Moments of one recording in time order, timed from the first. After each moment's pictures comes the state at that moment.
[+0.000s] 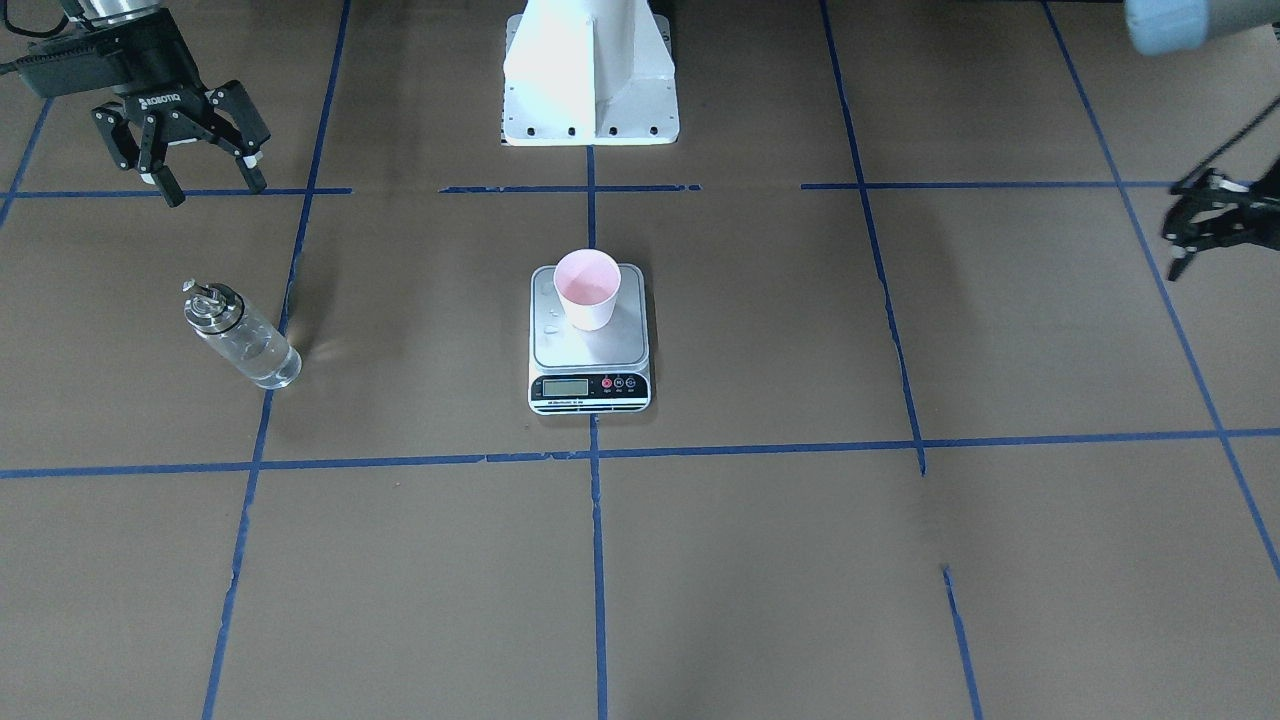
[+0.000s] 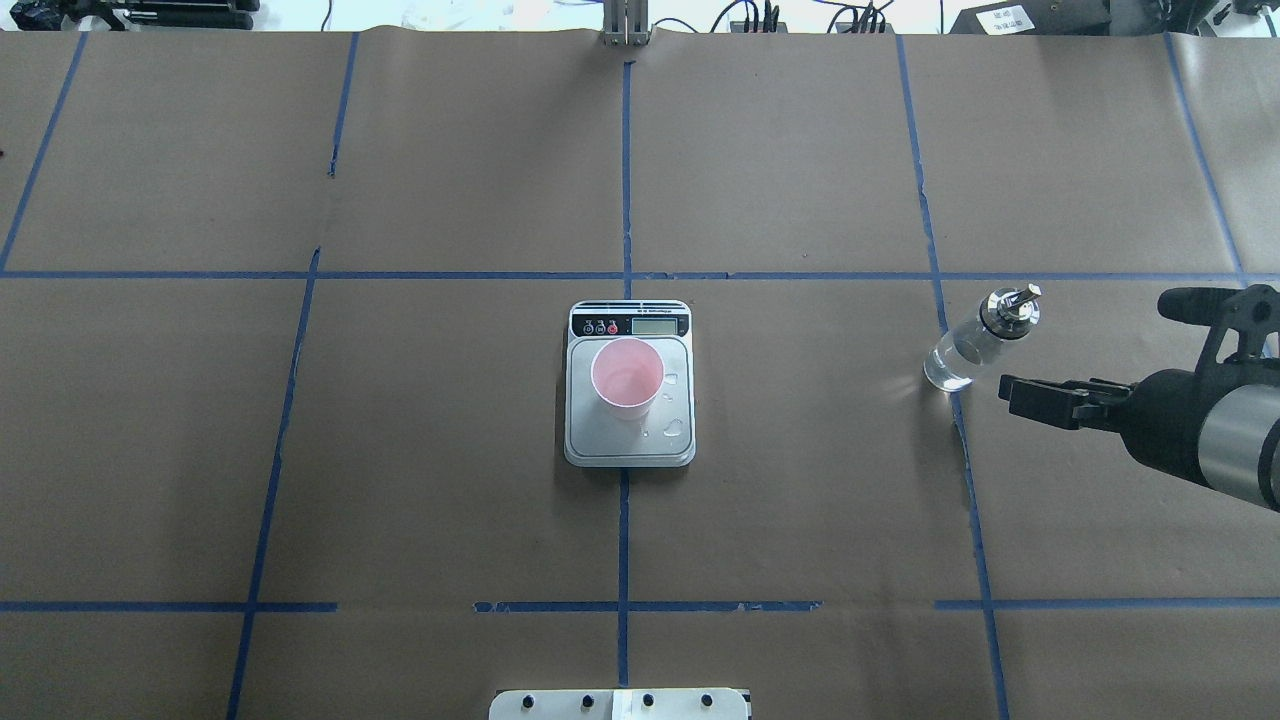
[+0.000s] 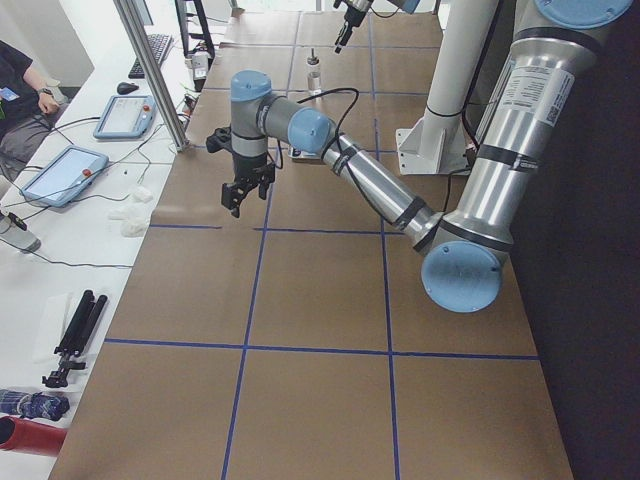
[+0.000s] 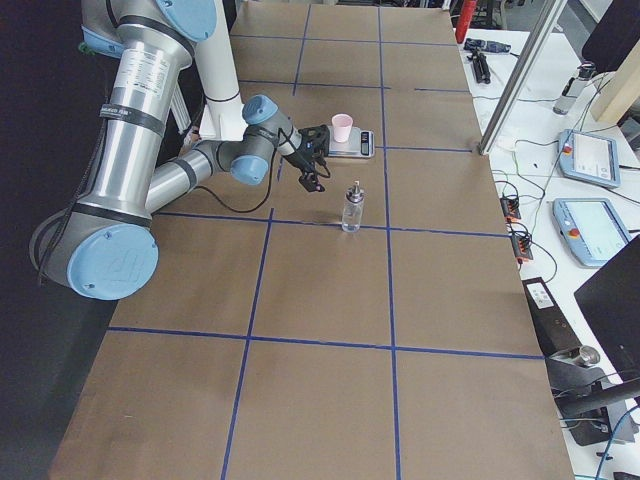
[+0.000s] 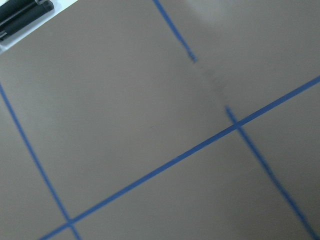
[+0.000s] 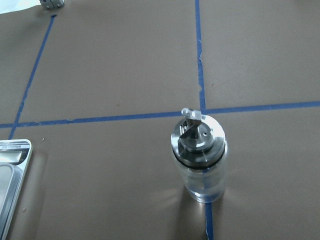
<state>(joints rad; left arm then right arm) -1.36 -1.85 -1.90 -1.31 -2.14 0.28 0.51 -1.90 2.28 -0.89 1.46 1.25</state>
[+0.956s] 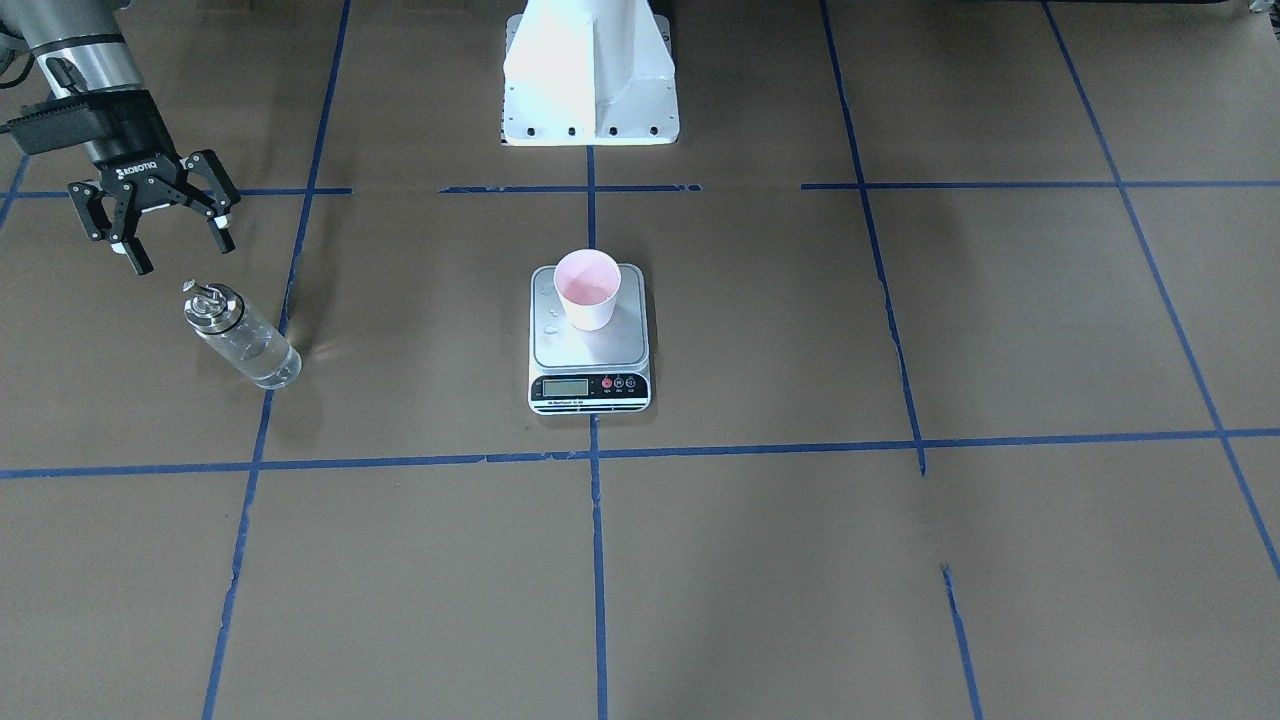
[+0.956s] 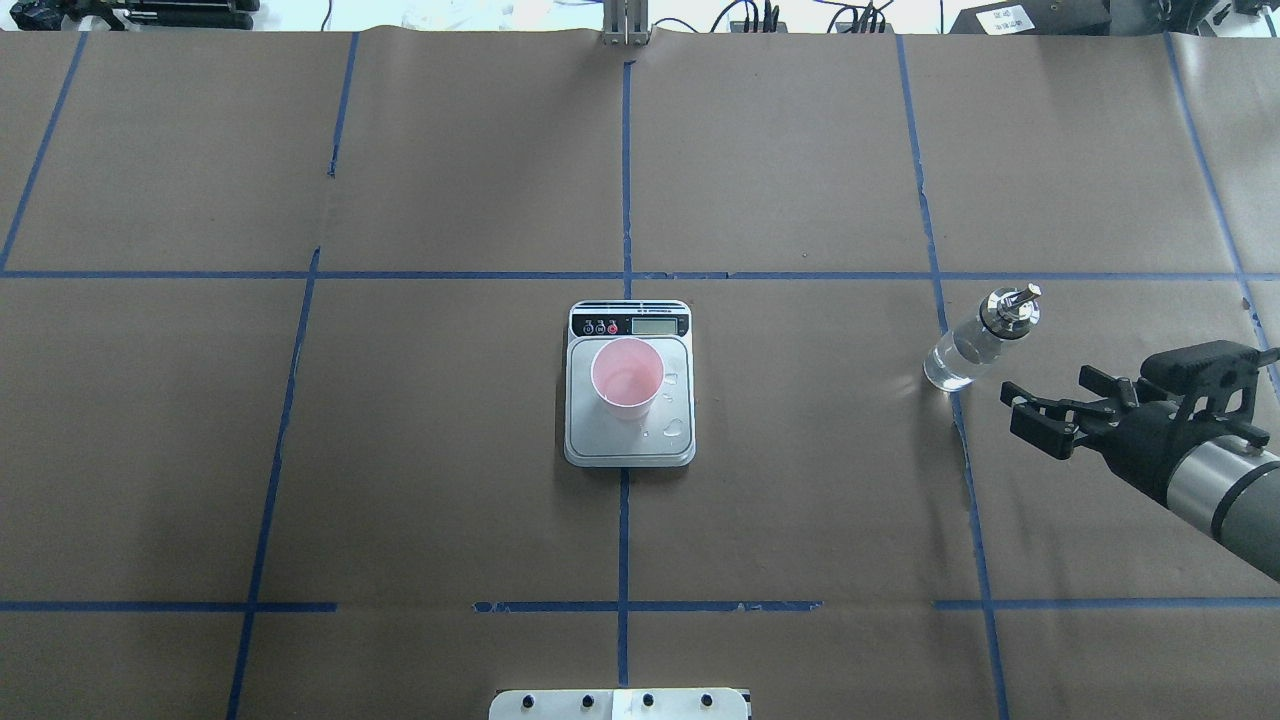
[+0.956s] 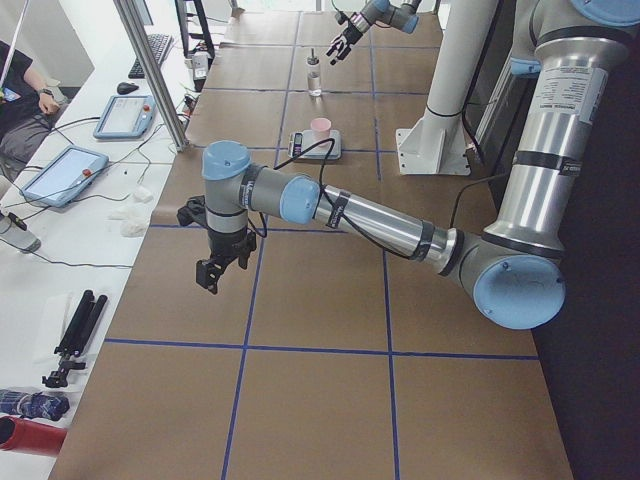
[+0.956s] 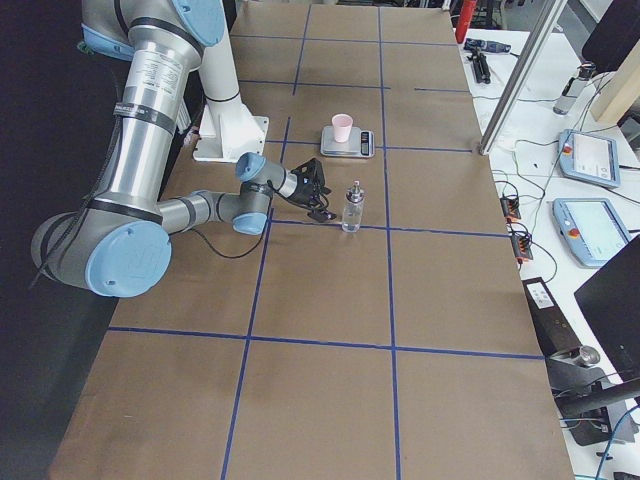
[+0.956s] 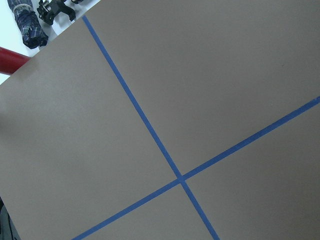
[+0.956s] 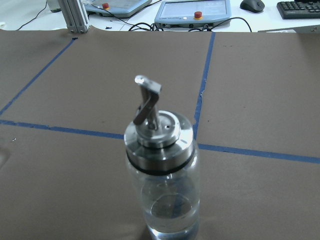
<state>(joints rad) -1.49 -1.75 -1.72 -1.49 -2.14 0.34 0.35 -1.91 1.98 -0.47 1.10 1.08</state>
